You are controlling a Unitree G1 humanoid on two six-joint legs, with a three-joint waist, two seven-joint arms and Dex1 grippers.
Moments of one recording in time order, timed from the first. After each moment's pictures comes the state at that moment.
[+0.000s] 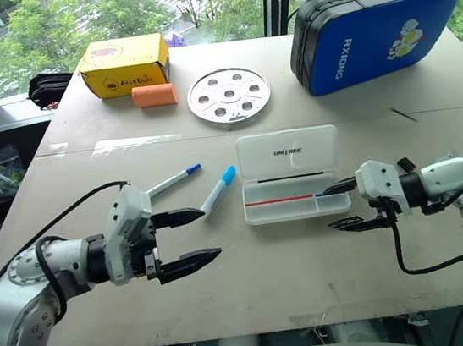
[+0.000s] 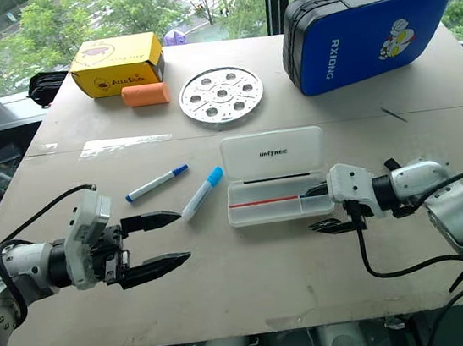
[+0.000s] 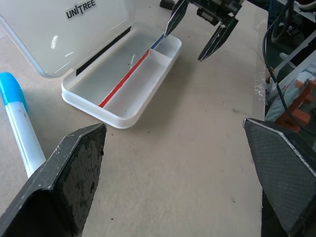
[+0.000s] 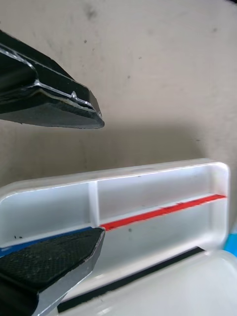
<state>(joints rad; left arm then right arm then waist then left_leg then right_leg) 0.11 0.95 0.32 -0.54 -0.83 0.69 -1.08 -0.27 -0.84 0.14 -0.34 0.34 0.34 1.21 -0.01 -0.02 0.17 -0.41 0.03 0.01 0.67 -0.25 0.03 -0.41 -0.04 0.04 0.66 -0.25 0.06</state>
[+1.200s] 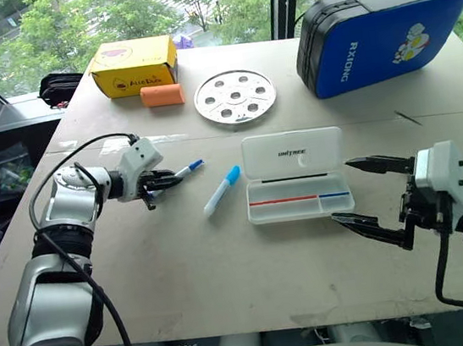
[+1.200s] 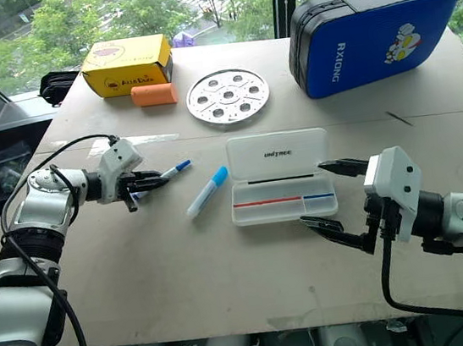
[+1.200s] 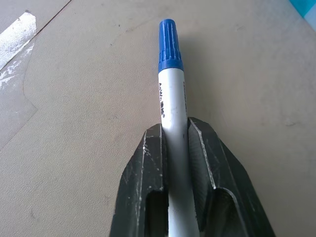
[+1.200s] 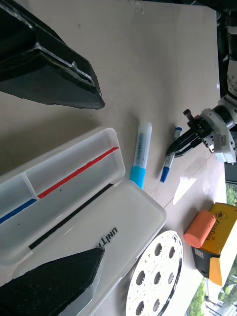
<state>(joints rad) -0.73 0.82 -0.16 0.73 -0.08 0.12 -1.23 0.09 -0.81 -0.29 -0.86 0.73 0.62 0.76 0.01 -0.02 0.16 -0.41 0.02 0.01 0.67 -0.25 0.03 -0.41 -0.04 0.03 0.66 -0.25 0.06</state>
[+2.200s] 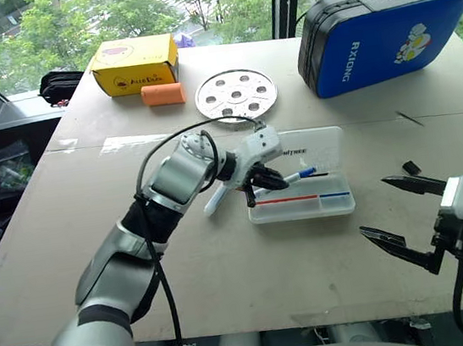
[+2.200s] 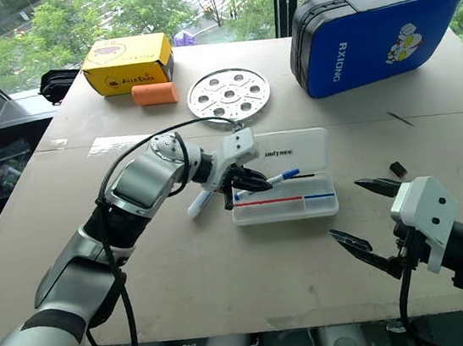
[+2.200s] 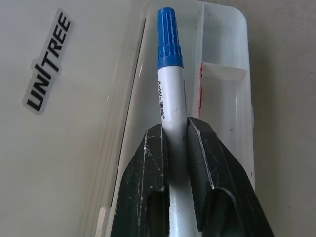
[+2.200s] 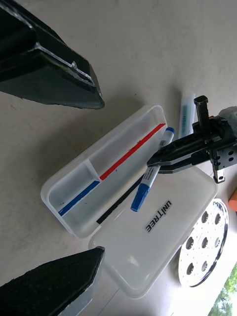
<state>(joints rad) -0.96 0.49 -0.55 0.16 -0.17 0.73 -1.19 0.44 -0.79 -0.49 -0.98 0.67 0.57 0.69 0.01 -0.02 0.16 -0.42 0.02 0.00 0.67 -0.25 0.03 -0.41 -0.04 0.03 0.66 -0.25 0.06</state>
